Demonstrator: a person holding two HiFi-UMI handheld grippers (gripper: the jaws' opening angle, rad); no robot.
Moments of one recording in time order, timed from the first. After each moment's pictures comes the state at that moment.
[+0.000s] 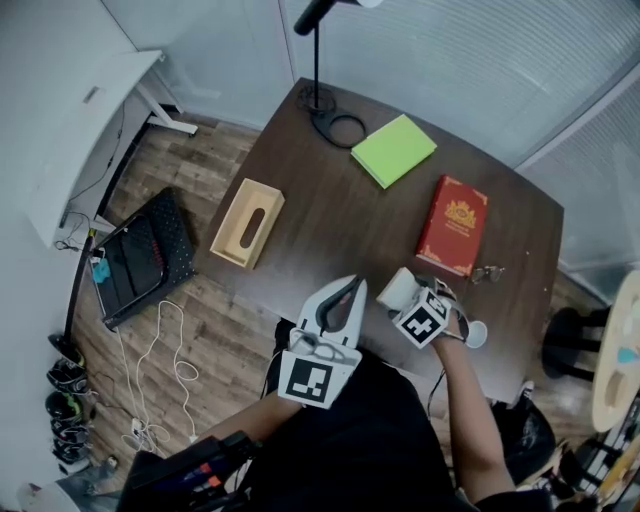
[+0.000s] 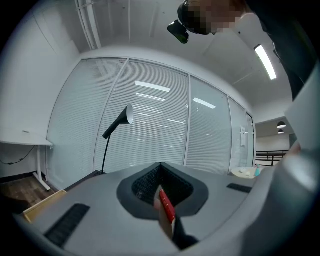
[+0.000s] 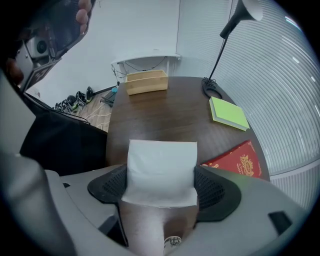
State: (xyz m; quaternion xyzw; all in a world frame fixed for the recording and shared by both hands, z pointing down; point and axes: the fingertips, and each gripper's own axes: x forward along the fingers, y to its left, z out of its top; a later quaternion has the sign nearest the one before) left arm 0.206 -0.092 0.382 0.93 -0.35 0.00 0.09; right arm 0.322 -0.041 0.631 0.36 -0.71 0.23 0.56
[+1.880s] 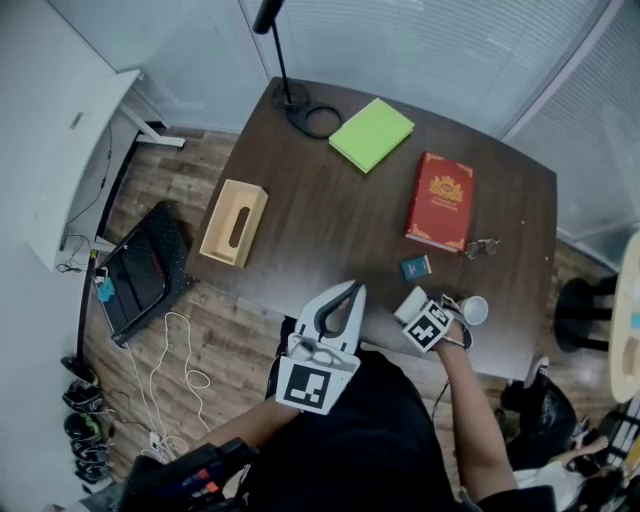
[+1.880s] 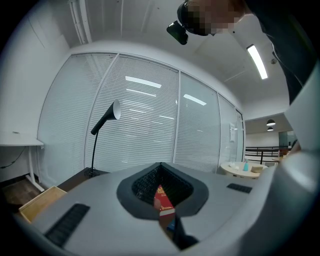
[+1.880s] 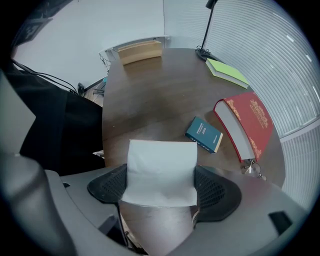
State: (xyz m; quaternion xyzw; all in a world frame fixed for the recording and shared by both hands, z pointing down) left arm 0.233 -0.042 0.392 0.95 -0.31 0.02 0.08; right arm 0.374 0.070 0.719 0.36 -0.66 0.31 0.59
